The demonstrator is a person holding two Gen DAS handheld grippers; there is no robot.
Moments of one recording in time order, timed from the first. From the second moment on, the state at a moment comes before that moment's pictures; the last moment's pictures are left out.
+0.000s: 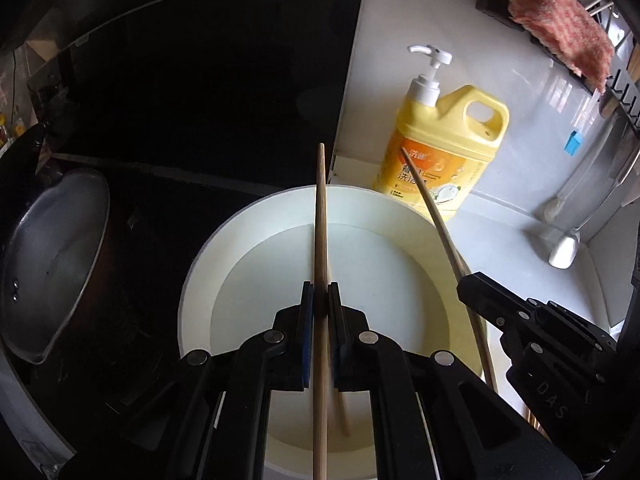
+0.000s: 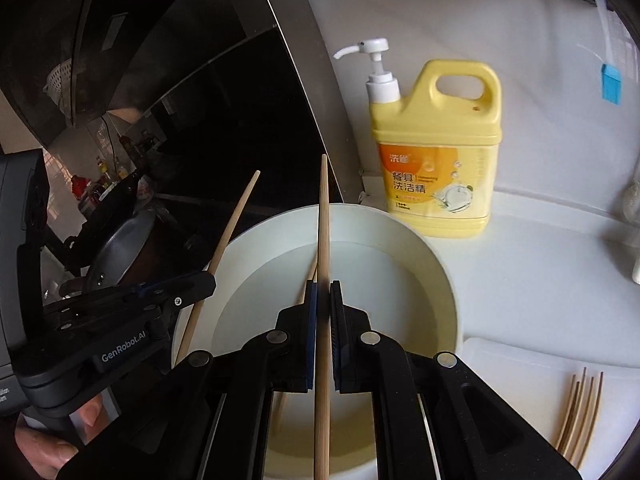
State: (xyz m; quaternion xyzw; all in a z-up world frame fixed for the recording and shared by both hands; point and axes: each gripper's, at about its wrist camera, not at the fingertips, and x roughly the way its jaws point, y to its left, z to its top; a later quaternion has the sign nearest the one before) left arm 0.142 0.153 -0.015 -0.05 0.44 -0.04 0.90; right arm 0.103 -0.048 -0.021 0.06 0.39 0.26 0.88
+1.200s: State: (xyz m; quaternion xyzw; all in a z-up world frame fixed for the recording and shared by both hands) left arm 0.190 0.168 -0.102 -0.05 0.54 -0.05 0.84; right arm 0.146 -0.006 -0.091 0.07 0.51 0.19 0.83
